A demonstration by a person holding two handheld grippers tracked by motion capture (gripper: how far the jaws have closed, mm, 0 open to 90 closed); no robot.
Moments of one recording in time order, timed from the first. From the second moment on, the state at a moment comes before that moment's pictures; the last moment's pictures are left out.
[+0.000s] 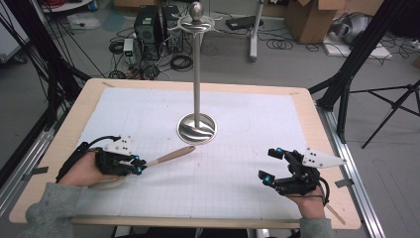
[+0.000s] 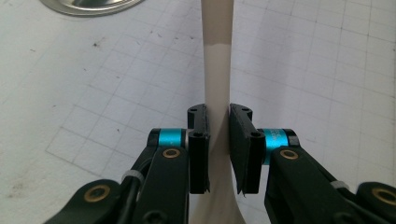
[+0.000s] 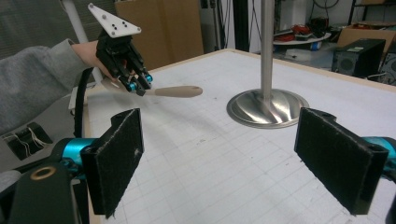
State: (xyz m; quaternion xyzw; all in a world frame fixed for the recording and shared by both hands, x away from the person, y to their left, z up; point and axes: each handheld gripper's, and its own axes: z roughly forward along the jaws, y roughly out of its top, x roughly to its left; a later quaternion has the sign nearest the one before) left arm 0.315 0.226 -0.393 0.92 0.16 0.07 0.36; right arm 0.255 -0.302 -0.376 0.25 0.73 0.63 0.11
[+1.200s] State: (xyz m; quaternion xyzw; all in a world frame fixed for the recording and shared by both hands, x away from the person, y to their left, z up) left arm 0.316 0.236 -0.334 0.89 0.18 0.09 0.42; right arm 0.259 -0.299 -0.376 0.24 0.73 0.63 0.10
